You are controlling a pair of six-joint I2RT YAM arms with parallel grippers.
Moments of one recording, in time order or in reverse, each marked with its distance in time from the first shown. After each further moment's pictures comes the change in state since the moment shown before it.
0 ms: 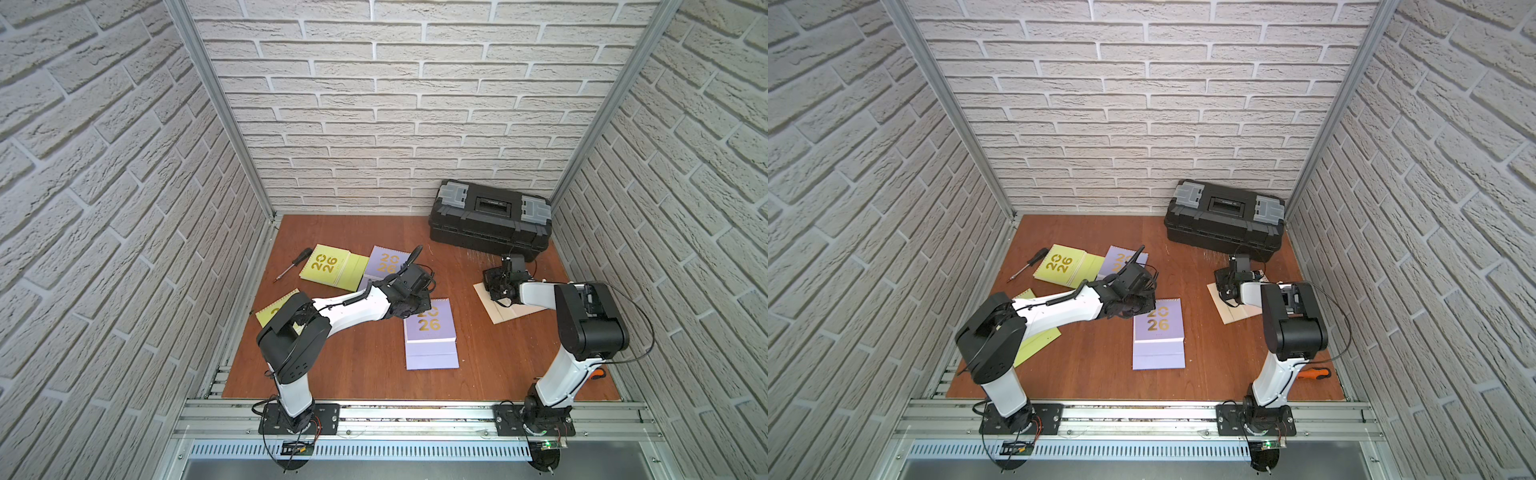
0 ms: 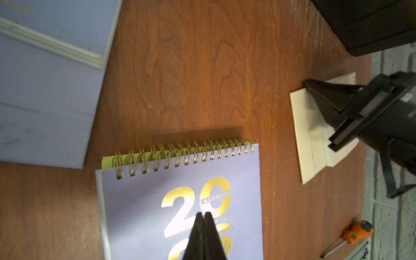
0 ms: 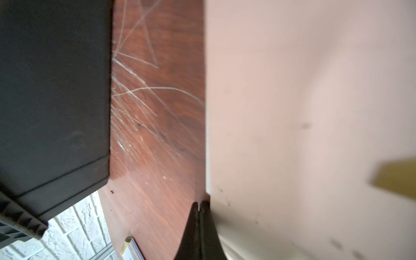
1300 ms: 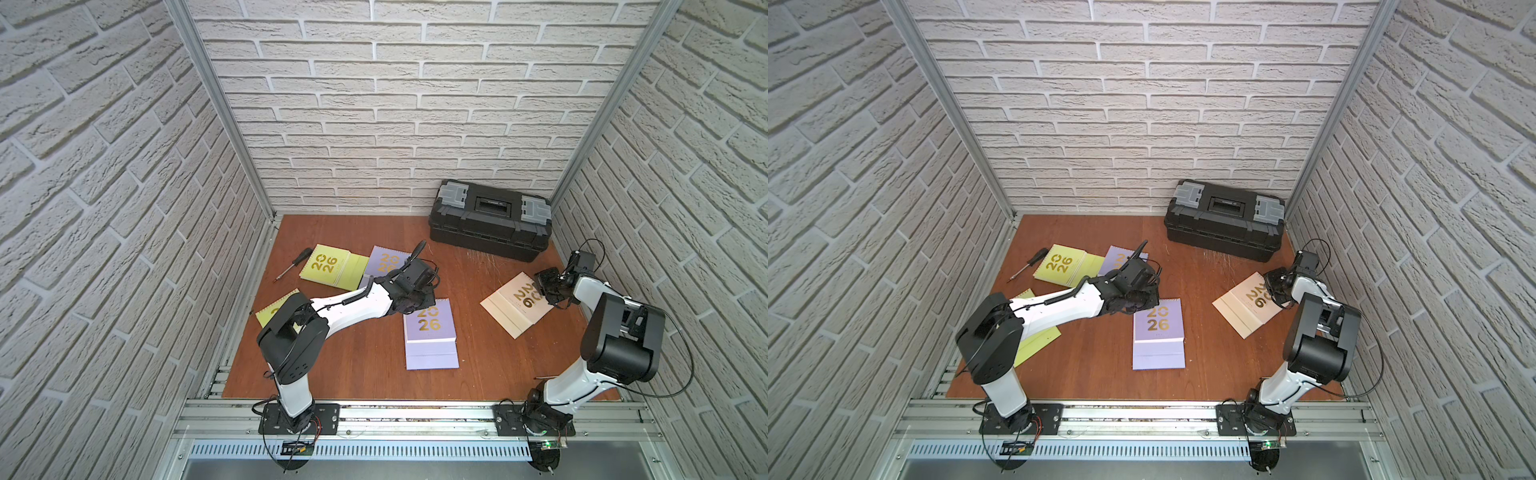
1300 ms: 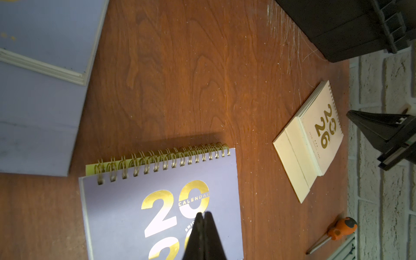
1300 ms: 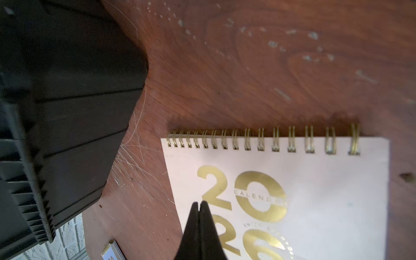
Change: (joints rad) left arm -0.012 0.001 0.066 -0.034 -0.003 0.010; right arm -0.478 -0.082 0.185 -0.425 -0.232 -0.531
